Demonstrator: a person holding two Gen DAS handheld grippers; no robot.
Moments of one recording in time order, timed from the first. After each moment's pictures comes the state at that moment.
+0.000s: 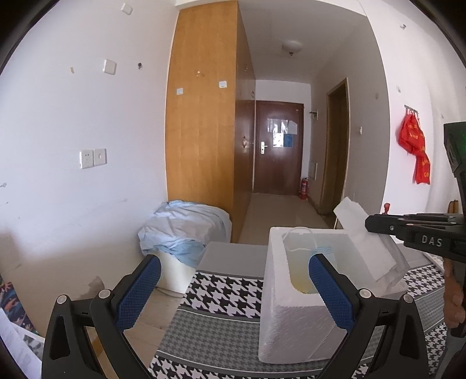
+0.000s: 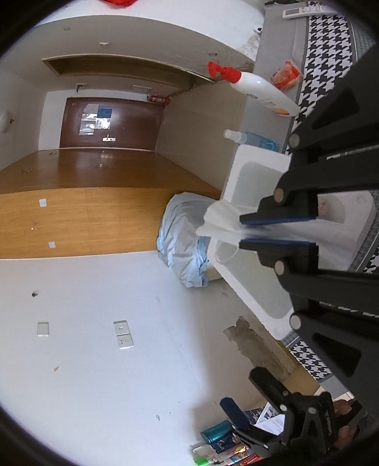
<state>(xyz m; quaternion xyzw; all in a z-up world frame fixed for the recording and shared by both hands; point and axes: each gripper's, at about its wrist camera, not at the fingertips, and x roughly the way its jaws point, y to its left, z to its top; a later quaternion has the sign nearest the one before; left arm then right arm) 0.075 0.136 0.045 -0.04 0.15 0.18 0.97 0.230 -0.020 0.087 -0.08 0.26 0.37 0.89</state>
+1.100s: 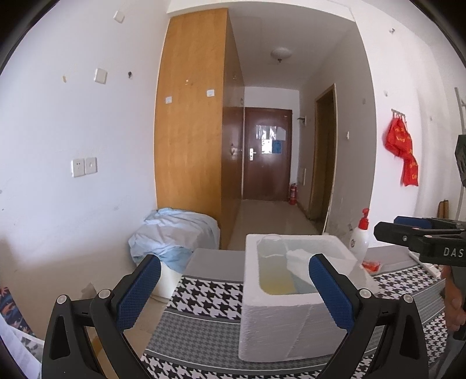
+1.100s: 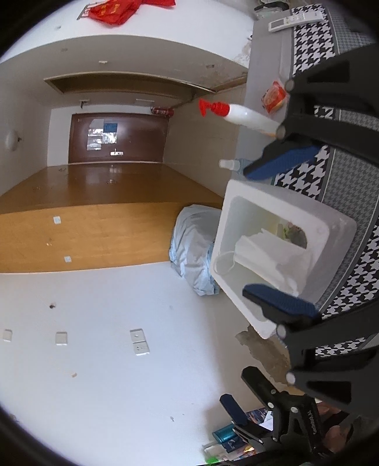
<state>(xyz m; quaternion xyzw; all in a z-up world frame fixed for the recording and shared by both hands) 0.062 0.109 0.059 -0.03 0.13 0.15 0.98 0.197 -0.084 0.100 -0.04 0.22 0.35 0.91</state>
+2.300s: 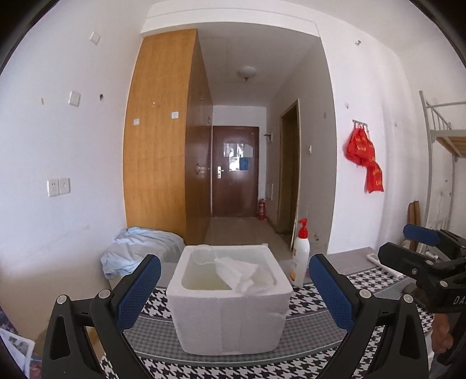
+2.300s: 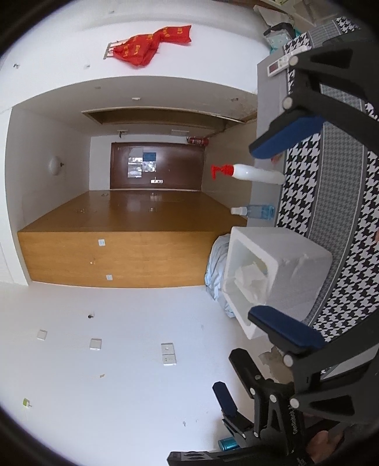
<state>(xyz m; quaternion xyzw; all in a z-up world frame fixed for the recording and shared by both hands) 0.030 0.023 0.071 -0.01 0.09 0.08 0.99 0.113 -0.170 0.092 -0.03 0.11 0.29 0.95</state>
